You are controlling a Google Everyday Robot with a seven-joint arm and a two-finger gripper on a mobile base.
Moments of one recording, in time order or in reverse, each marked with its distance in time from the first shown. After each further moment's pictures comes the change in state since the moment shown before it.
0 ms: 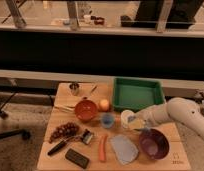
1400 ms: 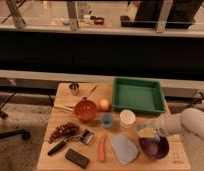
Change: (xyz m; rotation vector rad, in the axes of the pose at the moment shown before) arm 0.057 -0.001 -0.018 0.002 -0.001 0.084
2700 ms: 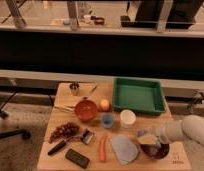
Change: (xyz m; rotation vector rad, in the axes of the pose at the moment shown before) arm 0.025 0.015 0.007 -0.021 0.014 0.000
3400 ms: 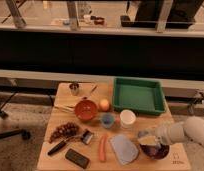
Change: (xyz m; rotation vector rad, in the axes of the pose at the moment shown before) arm 0.002 0.002 0.000 -0.021 -0.028 -0.017
